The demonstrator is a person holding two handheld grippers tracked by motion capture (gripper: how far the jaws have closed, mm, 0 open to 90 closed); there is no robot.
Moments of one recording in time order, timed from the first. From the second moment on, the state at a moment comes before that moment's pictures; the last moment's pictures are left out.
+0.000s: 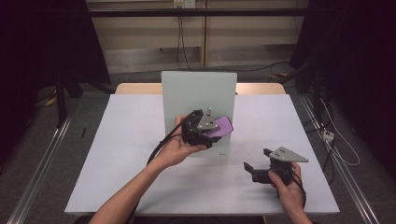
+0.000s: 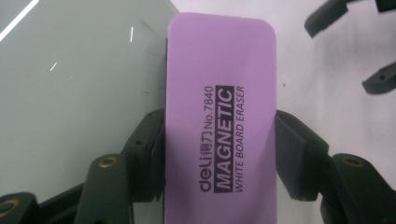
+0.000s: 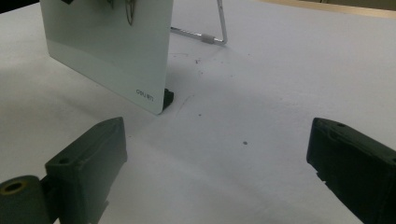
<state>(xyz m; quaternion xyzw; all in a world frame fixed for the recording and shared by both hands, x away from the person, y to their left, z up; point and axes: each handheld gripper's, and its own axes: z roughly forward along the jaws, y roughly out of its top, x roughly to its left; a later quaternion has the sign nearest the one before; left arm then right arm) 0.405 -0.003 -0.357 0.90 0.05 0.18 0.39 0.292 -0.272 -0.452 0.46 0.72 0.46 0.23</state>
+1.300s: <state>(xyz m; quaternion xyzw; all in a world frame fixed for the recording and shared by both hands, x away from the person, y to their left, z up) 0.400 -0.019 -0.365 0.92 0.05 0.16 0.35 0.291 -0.273 -0.451 0.46 0.72 0.46 0.23</state>
